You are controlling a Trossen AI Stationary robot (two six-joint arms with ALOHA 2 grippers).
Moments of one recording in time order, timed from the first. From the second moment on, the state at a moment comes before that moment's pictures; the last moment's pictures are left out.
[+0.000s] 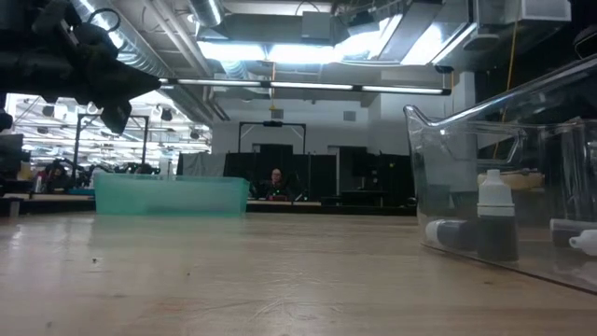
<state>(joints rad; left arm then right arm) 0.20 0.03 0.01 0.03 0.09 -0.44 0.56 0.35 0.02 0.00 0.00 0.28</state>
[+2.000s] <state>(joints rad) 0.18 0.00 0.01 0.05 0.09 -0.48 0.62 0.00 0.02 0.03 0.01 0.31</state>
